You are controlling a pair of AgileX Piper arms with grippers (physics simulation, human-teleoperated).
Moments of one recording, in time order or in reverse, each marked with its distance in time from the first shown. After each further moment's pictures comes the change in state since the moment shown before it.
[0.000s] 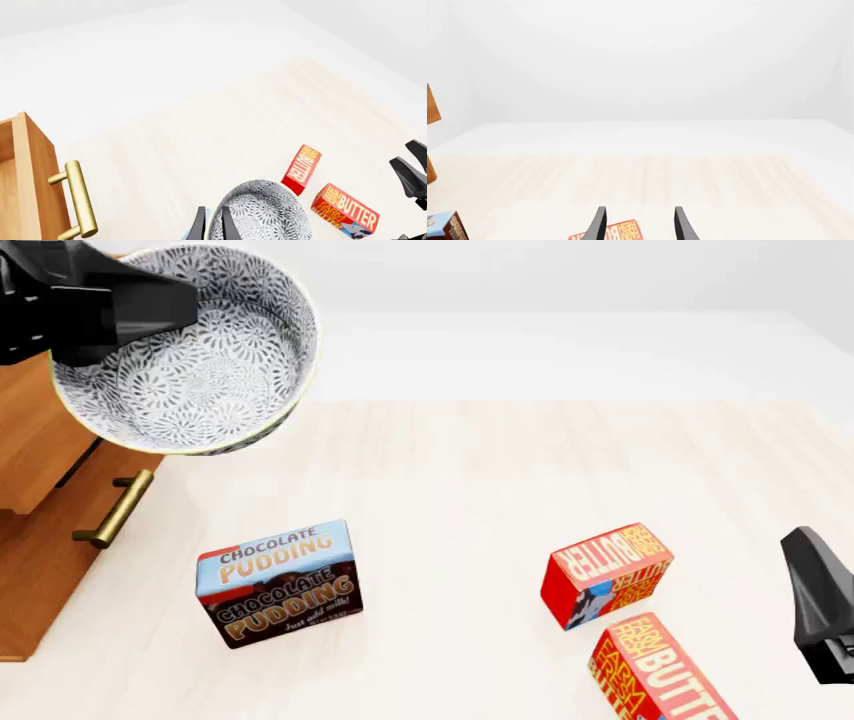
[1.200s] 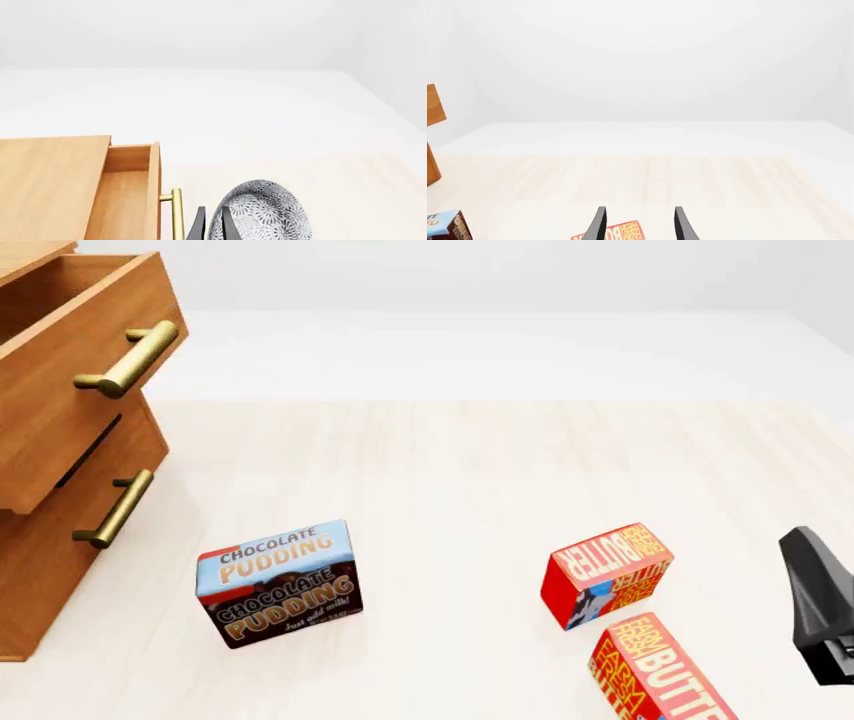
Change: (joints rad) left arm 0.392 0.055 -0.284 0.027 -0.033; right arm 0.013 0.000 0.000 -0.006 -0.002
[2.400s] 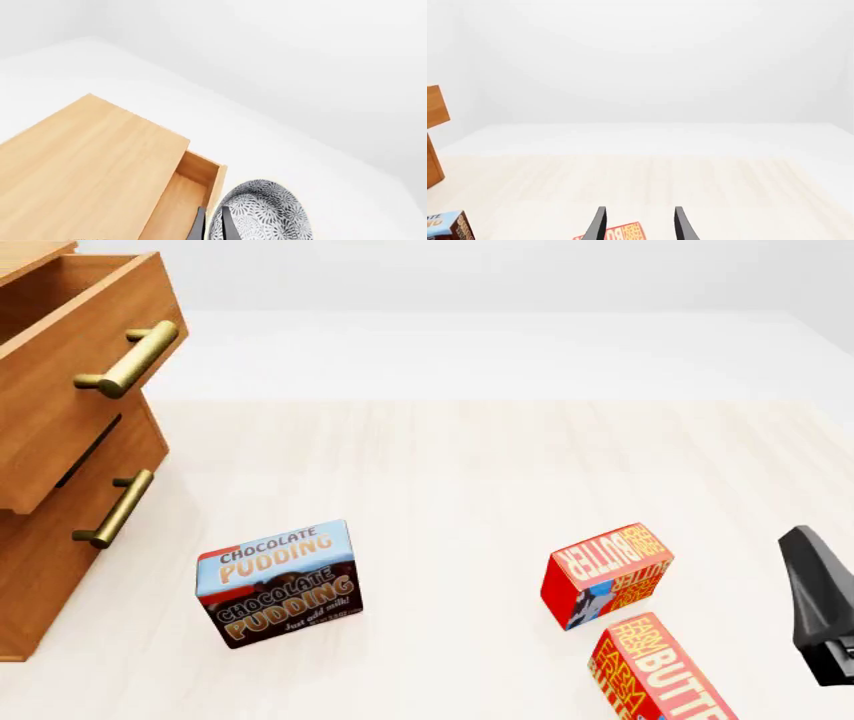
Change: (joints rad) left arm 0.381 0.004 0.013 -0.083 -0.278; right arm 0.009 0.000 0.000 -0.008 0.000
